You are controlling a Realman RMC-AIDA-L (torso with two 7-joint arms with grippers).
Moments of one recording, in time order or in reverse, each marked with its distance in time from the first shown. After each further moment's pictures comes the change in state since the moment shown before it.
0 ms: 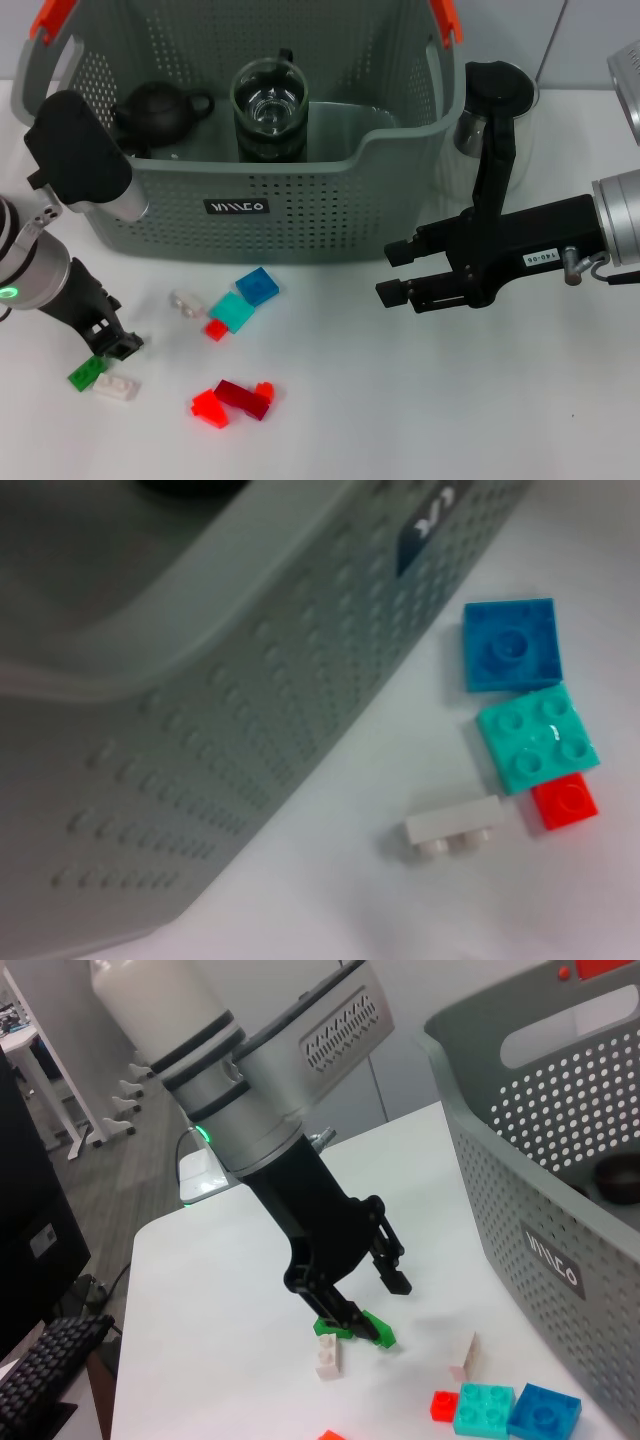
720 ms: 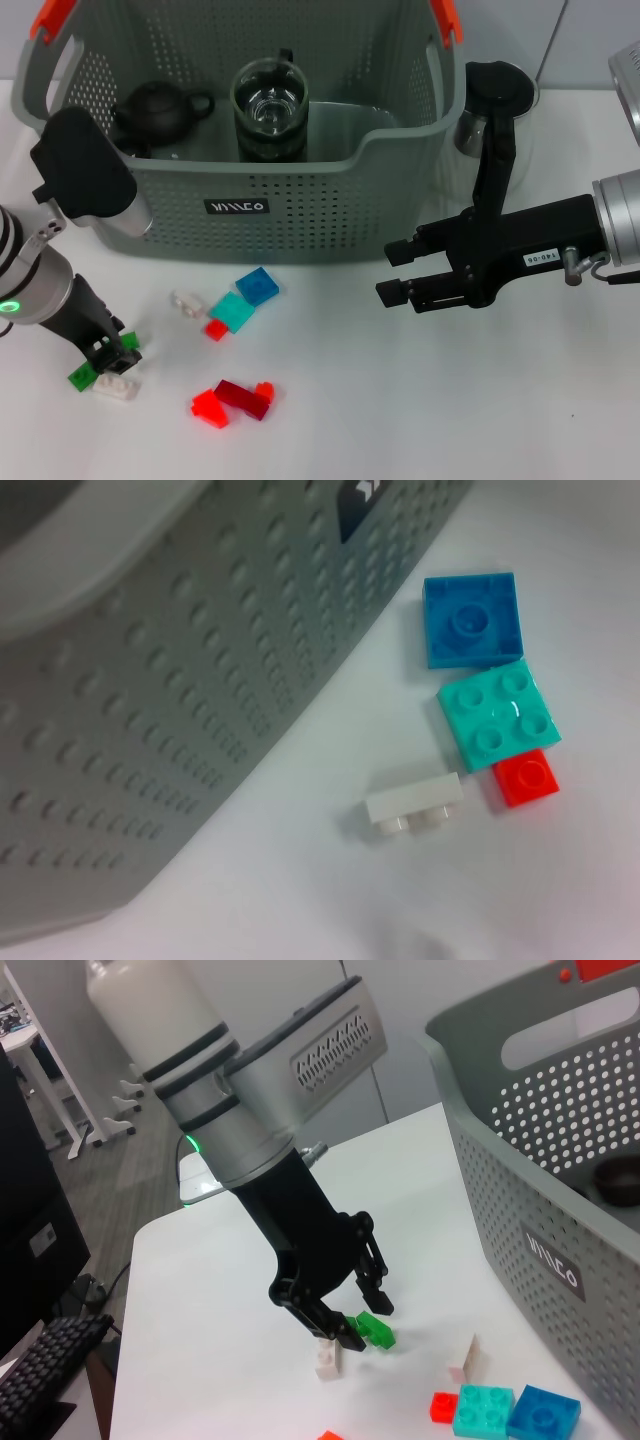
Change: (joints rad) left arm 0.008 -0.006 0.010 -0.006 0.000 0.026 0.005; right arm -0.001 0.000 0.000 0.000 0.002 0.001 -0.006
